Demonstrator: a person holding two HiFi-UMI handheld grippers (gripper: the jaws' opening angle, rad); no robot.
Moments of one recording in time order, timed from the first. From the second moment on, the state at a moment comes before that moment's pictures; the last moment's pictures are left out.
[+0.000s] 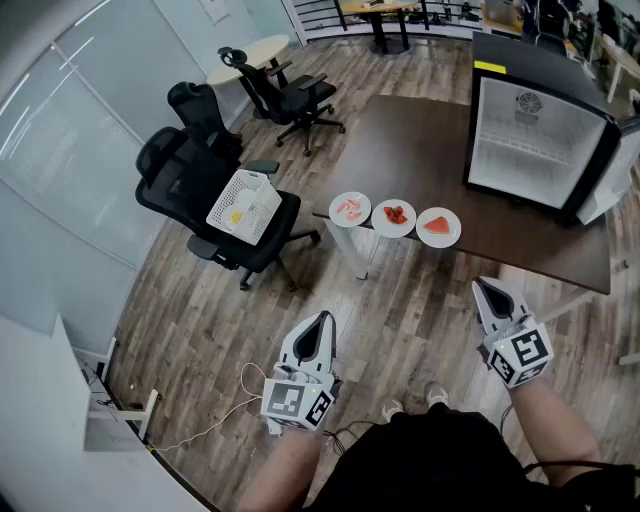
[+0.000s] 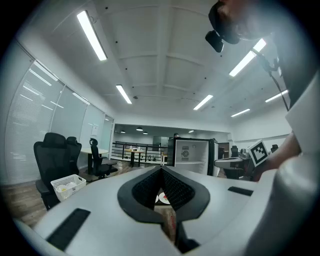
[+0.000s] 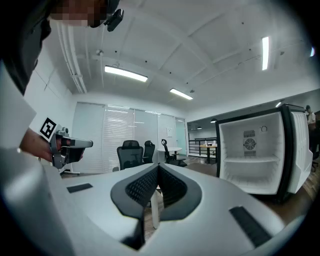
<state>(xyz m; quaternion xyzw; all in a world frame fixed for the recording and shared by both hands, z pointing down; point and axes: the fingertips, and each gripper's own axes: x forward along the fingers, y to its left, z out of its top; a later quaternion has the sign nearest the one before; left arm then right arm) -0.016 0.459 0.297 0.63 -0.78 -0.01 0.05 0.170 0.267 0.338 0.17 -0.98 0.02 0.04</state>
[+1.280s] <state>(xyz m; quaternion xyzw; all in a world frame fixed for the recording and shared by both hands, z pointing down) -0.103 0.443 0.322 0.66 -0.75 -0.02 0.04 0.114 0.256 0.385 0.25 -0.96 0.06 0.06</state>
